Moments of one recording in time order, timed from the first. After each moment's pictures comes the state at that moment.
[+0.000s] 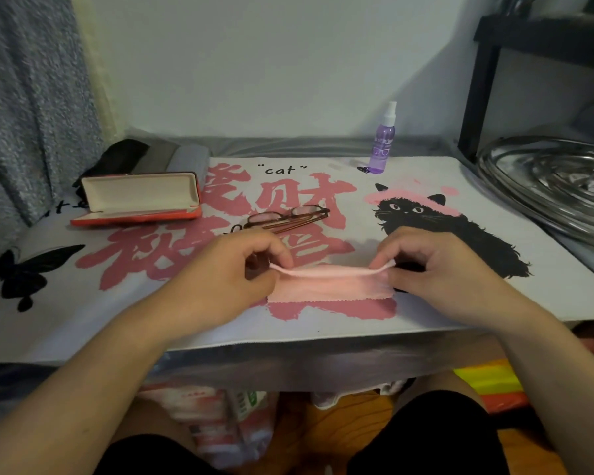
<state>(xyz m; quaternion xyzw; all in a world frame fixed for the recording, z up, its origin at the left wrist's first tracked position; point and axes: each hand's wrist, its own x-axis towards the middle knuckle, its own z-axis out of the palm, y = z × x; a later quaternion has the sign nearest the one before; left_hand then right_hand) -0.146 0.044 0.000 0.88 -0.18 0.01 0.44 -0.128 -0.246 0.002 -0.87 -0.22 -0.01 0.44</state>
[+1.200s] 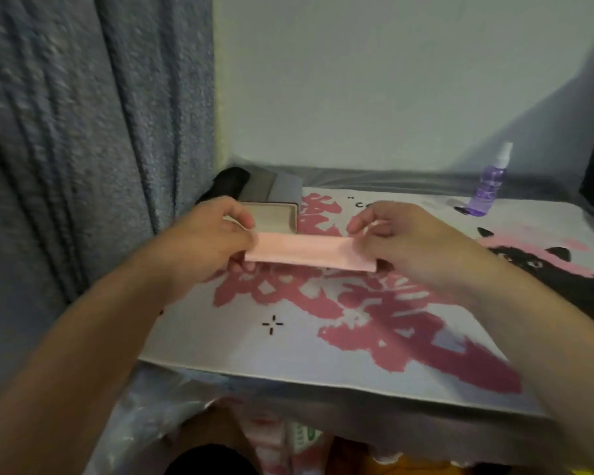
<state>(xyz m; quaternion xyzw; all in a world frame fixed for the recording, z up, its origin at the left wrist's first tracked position) -0.142 0.147 0.058 0.84 0.13 0.06 0.52 -0.080 -0.099 0.059 -0.85 -0.18 0.11 0.48</state>
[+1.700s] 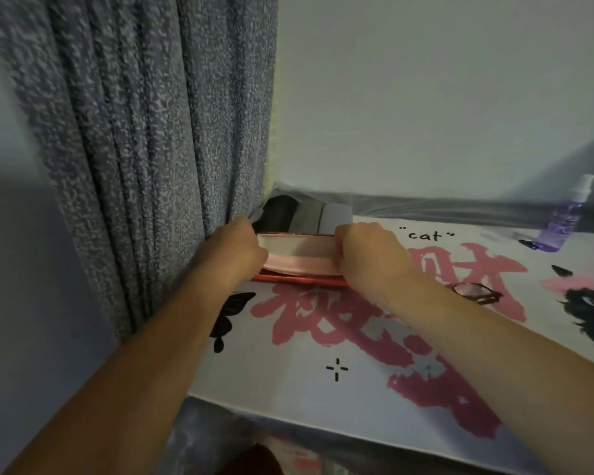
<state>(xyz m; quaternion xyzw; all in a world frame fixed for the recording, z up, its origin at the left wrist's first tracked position) -0.072 0.234 0.036 0.95 0.22 0.12 0.21 -0.031 0.031 0.038 -0.95 -0.25 -0.12 0.12</state>
